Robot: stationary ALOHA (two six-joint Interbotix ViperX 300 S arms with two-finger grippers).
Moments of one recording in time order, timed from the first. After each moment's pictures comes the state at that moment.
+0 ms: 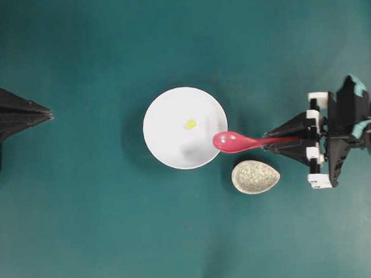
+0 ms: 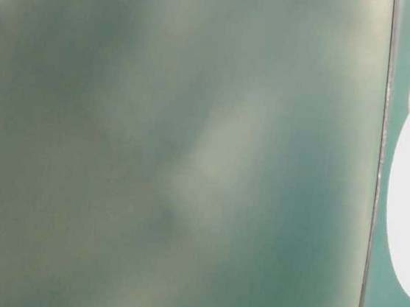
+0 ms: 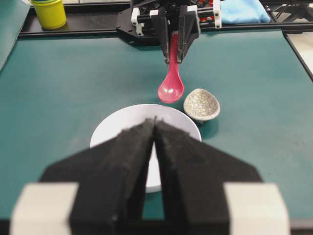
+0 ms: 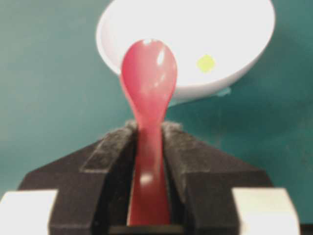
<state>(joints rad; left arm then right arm) 0.00 -1.03 1.14 0.01 -0.03 0.04 0.31 -0.31 1.21 0.70 -0.67 -0.22</state>
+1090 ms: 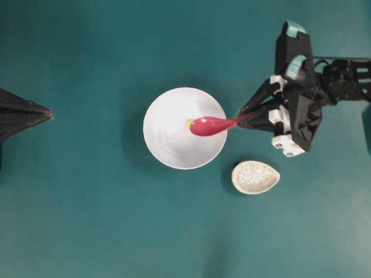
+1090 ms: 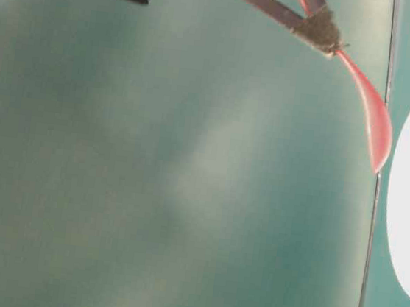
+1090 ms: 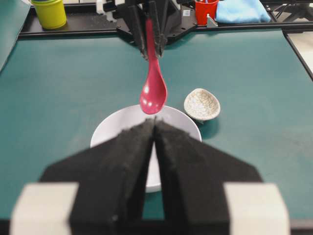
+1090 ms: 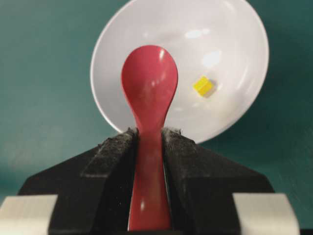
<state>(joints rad) 0.00 -1.03 1.14 0.01 -0.03 0.05 -0.10 -0.35 0.83 0.70 0.18 -0.35</state>
